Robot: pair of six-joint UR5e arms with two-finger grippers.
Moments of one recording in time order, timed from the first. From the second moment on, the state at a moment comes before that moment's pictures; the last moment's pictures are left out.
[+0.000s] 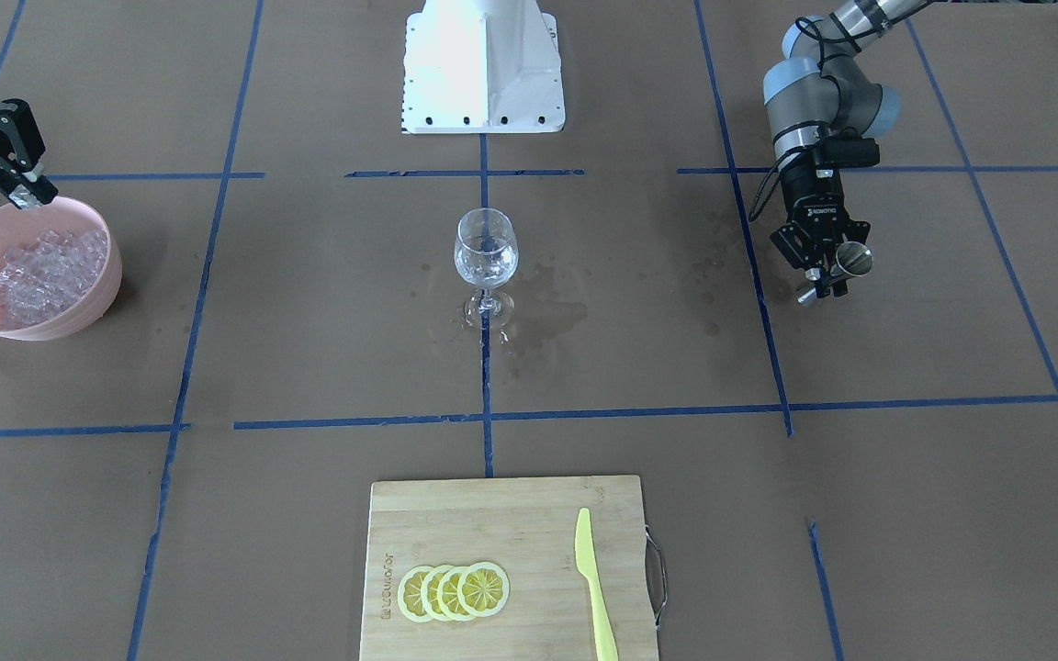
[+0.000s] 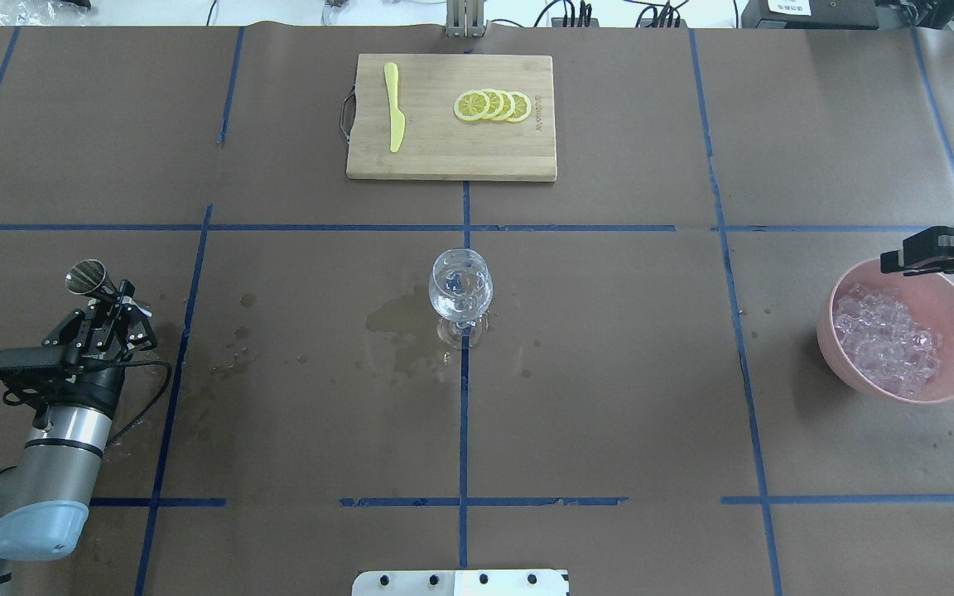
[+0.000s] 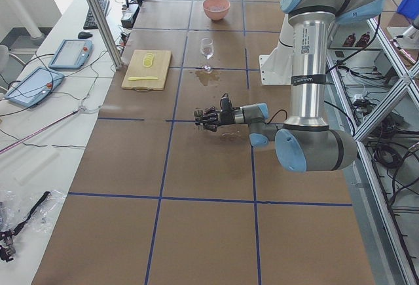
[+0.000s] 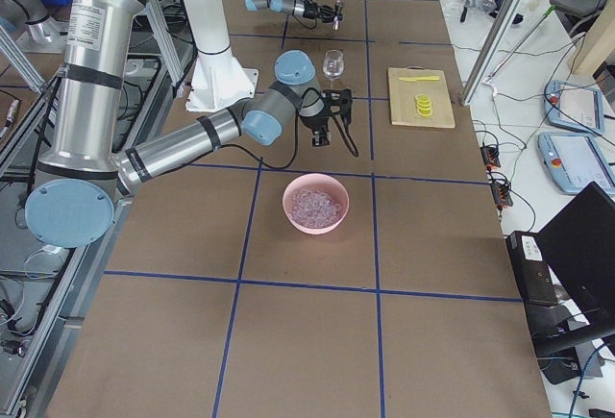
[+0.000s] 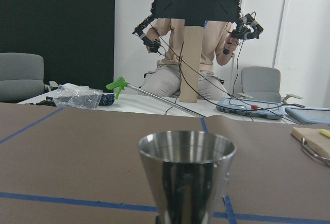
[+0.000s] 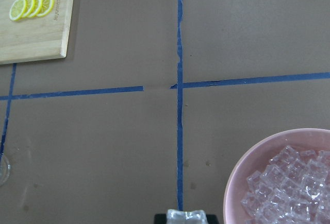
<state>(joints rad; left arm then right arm) -0.20 -1.53 -1.56 -2.63 -0.36 -1.37 1.06 -1.76 2.19 -1.08 2.21 1.00</state>
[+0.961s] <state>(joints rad) -0.16 -1.57 -1.55 -2.61 -0.36 -1.37 1.06 -1.70 2.19 -1.02 2.21 1.13</state>
